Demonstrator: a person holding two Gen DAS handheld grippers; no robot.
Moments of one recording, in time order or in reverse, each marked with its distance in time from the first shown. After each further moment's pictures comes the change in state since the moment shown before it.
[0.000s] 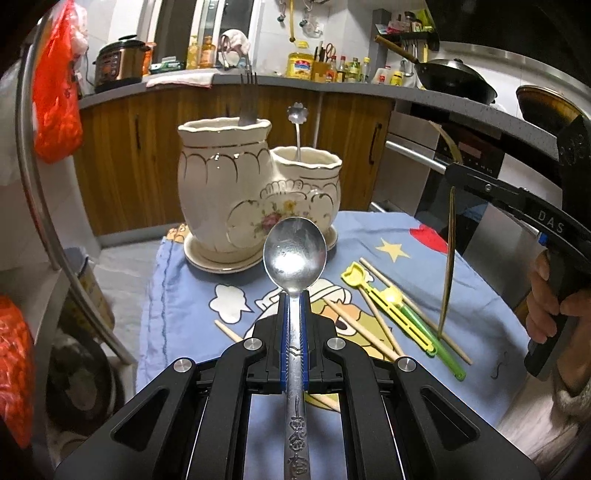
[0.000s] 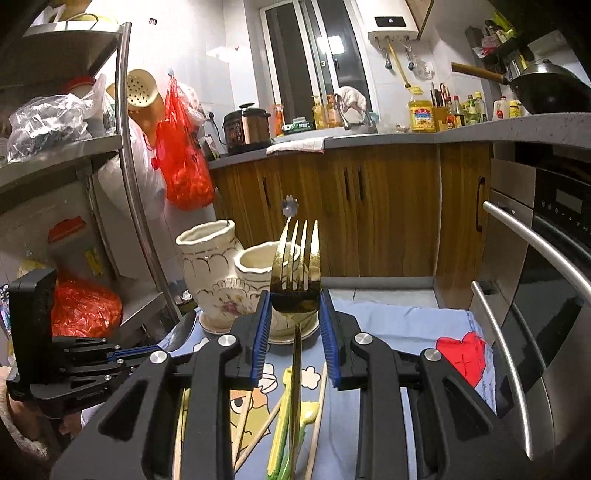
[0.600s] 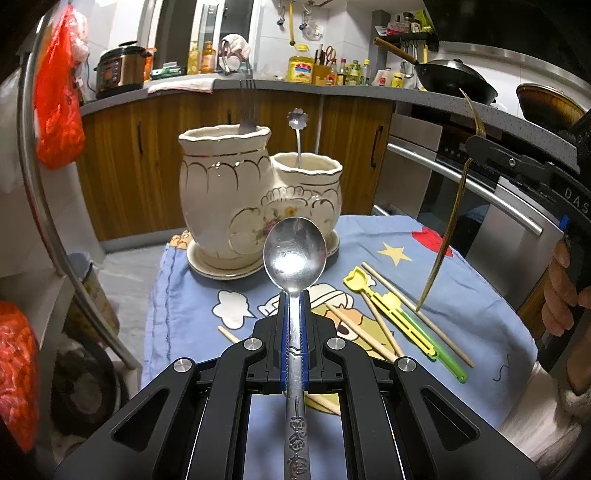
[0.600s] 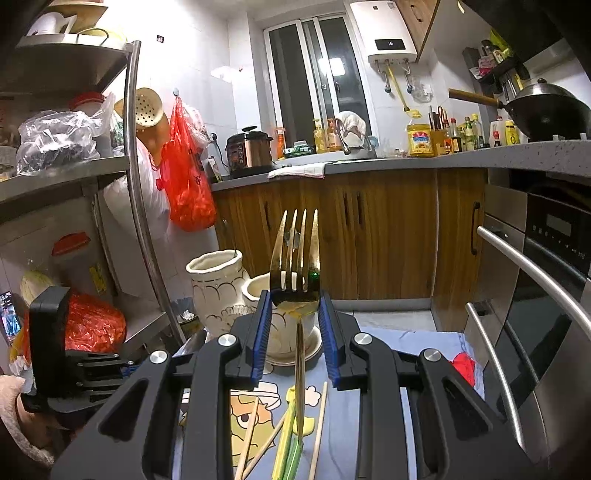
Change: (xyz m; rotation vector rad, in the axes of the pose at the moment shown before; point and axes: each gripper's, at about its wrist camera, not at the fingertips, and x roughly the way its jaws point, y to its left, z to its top) left arm -0.002 0.000 0.002 0.012 -0.014 0.016; right arm -0.022 0.008 0.013 -0.014 -0.089 -0.004
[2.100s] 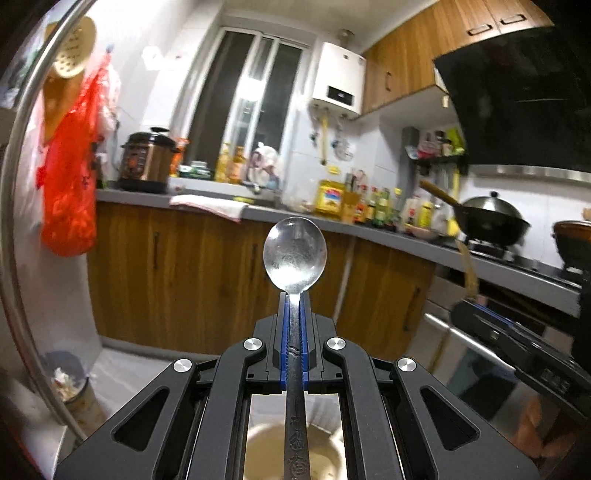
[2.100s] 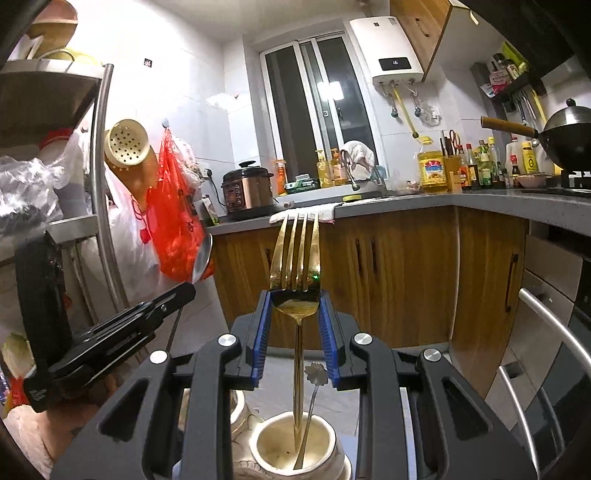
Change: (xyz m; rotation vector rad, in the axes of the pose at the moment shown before) left arm 0.030 0.067 0.187 -0.114 -0.473 0.052; right arm 0.122 0.017 0.106 0.027 -0.115 -0.001
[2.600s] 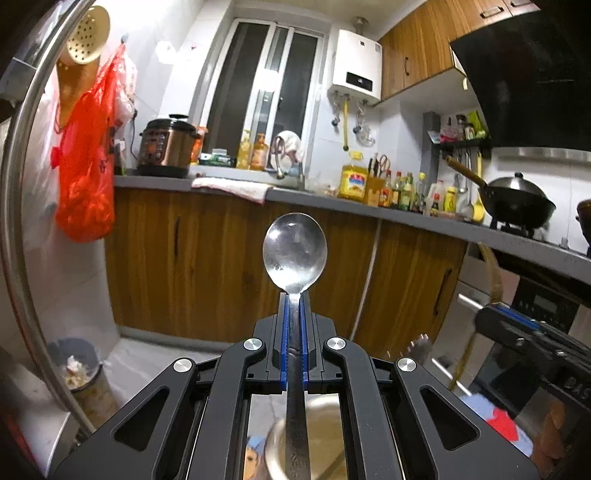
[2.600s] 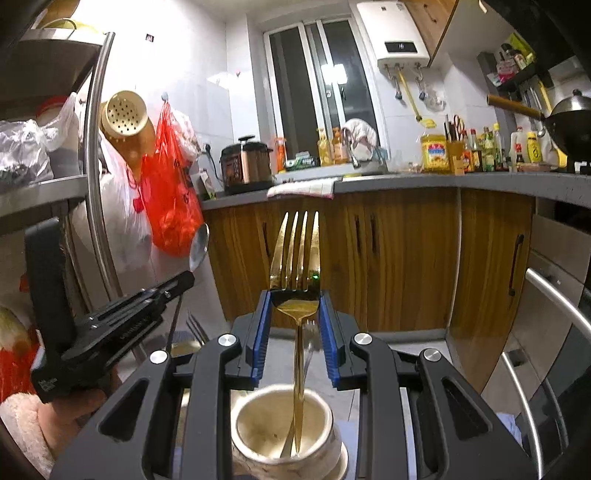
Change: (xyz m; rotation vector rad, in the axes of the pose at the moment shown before) left arm 0.018 0.013 -0.040 0.023 0.056 0.064; right arm 0.025 -0.005 -0.039 -0.026 0.086 0.004
